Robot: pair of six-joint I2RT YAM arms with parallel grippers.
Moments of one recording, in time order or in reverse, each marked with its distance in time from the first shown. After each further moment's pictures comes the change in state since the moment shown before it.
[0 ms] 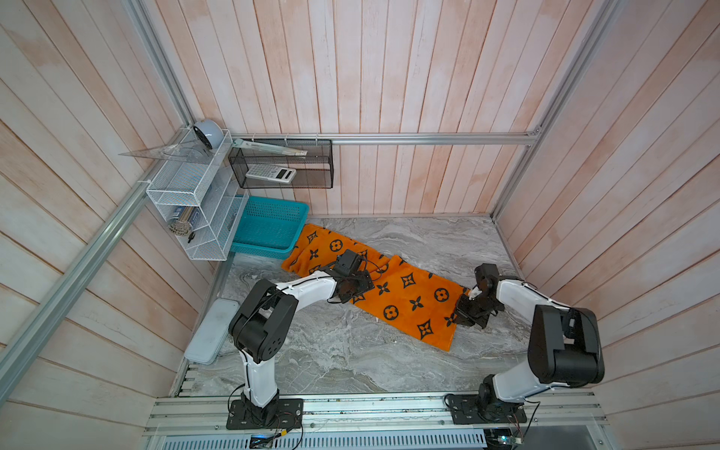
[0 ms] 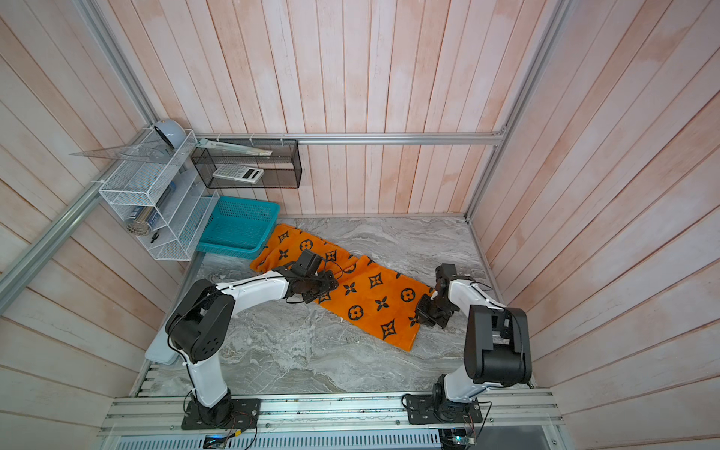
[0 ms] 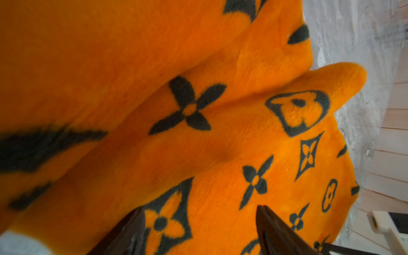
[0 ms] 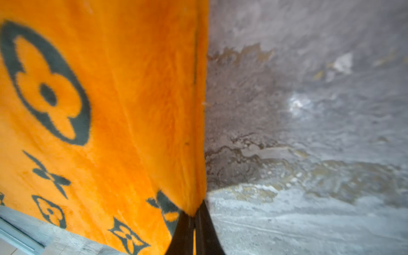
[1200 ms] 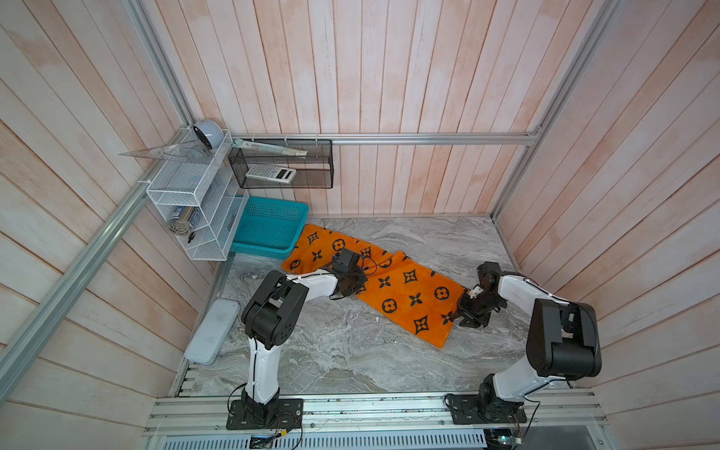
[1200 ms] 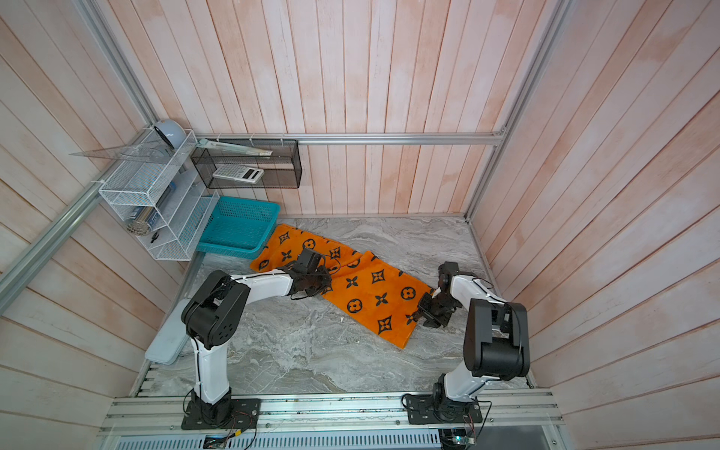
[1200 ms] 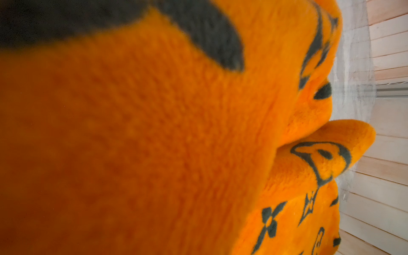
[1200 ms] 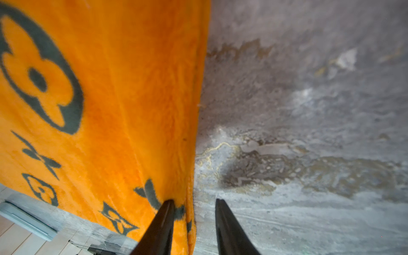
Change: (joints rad) left arm 0.061 0.158 0.029 0.200 0.002 -0.129; right arm -0.026 0.076 0.051 -0.061 -0.058 -0.035
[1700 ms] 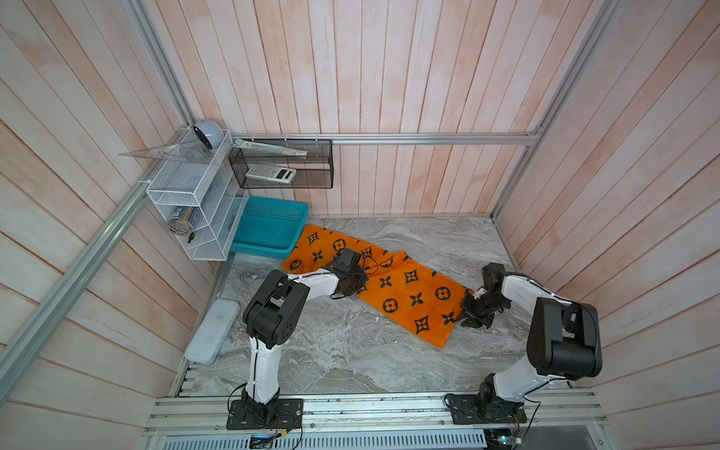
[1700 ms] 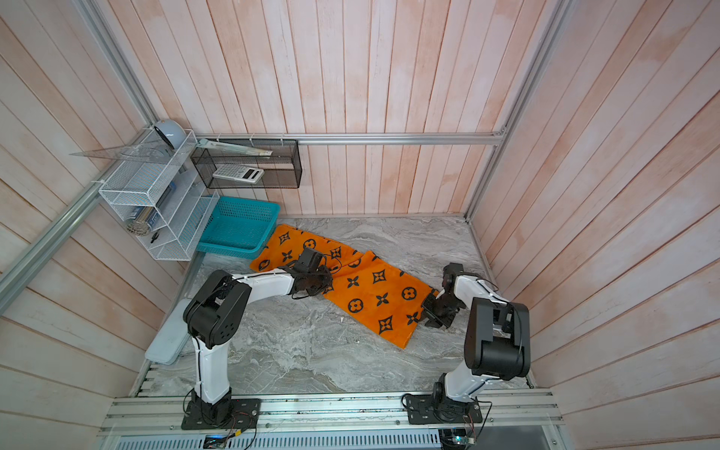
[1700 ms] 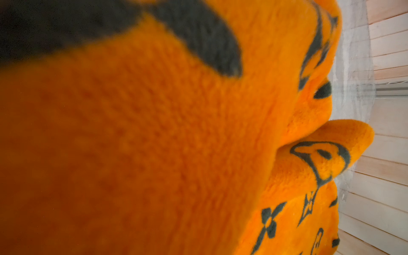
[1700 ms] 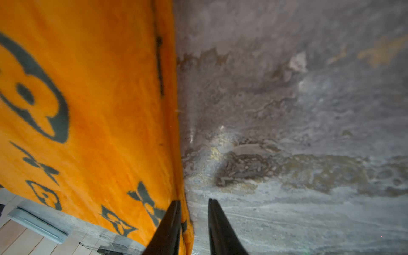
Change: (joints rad) left arm -0.003 0.009 0.013 -0.006 0.000 -0.003; right arm -0.048 0.010 0.003 -0.016 -0.001 0.006
